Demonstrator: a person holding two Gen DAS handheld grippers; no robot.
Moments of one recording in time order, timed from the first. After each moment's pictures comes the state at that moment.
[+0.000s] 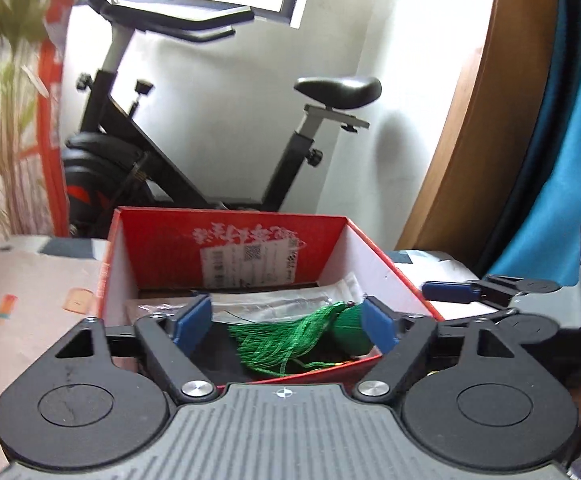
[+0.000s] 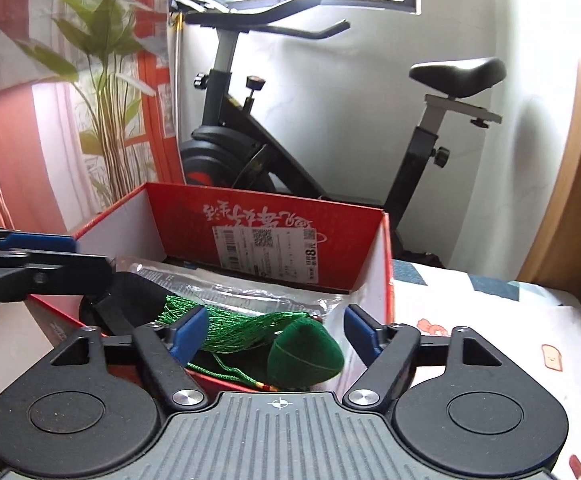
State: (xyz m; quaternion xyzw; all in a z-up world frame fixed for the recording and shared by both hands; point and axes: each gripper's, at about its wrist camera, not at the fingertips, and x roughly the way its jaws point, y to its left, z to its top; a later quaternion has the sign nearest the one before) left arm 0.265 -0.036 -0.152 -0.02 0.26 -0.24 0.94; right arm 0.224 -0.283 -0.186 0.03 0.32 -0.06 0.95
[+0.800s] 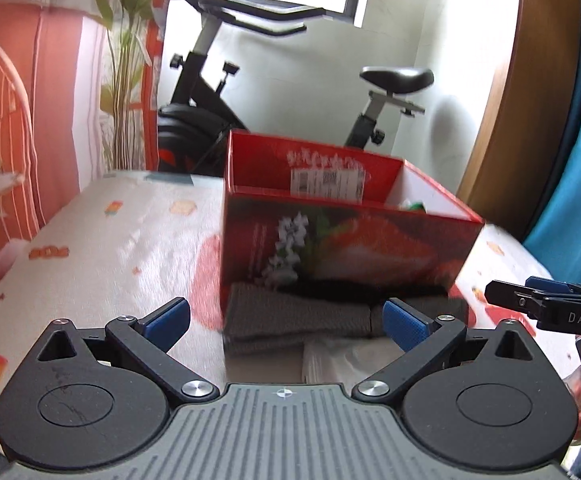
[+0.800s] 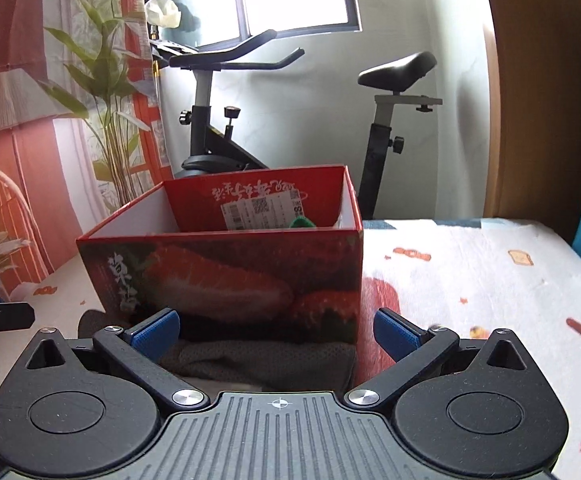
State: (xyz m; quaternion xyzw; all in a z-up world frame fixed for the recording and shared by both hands) left arm 0.142 0.025 -0.204 -0.02 0.28 -0.14 0.95; right arm 0.079 -0.241 -0.227 0.10 0.25 -0.10 0.96
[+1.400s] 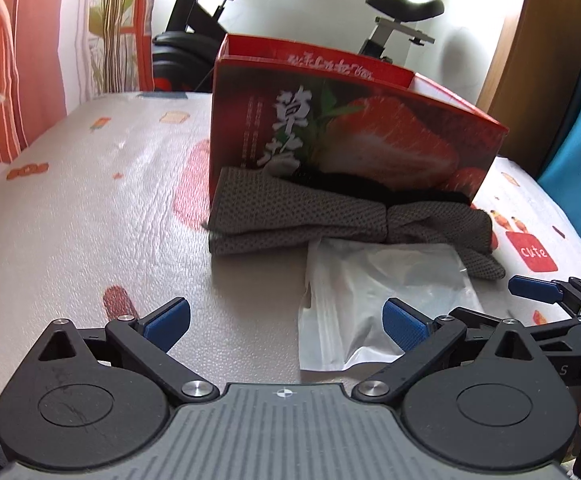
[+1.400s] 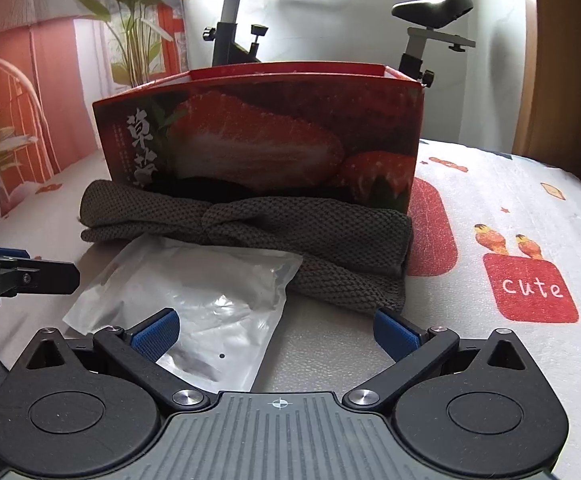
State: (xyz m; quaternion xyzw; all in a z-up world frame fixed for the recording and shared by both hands) left arm 0.150 0.014 -0.265 -0.01 0.37 -0.14 0.92; right arm 0.078 -0.200 -0.303 0.06 0.35 -0.08 0.93
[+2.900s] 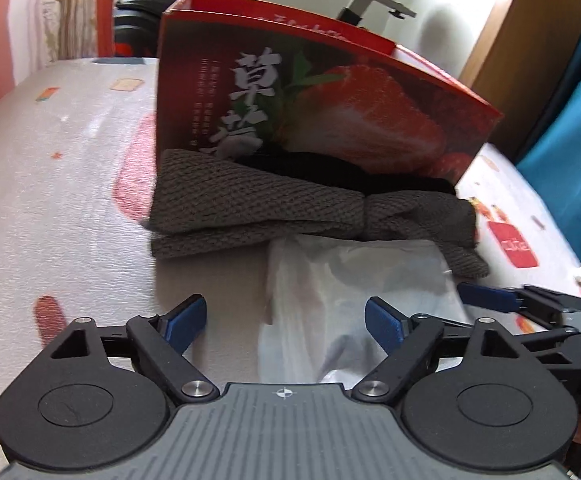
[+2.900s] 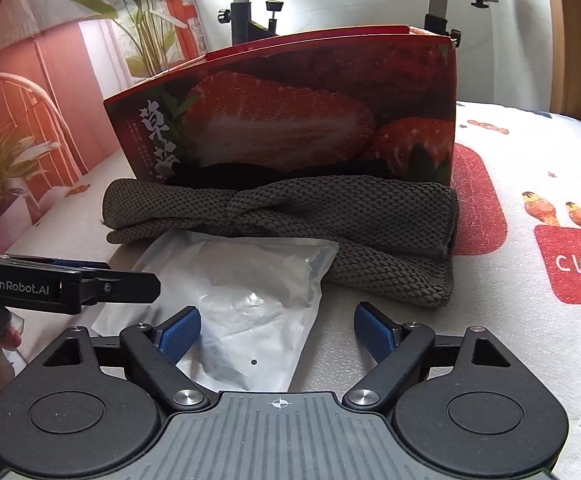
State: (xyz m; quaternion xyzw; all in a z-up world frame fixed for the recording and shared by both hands) left arm 0.190 0.000 -0.274 -0.04 0.41 -0.21 0.89; right arm 0.096 -0.213 -0.308 0.13 0.37 -0.01 0.92
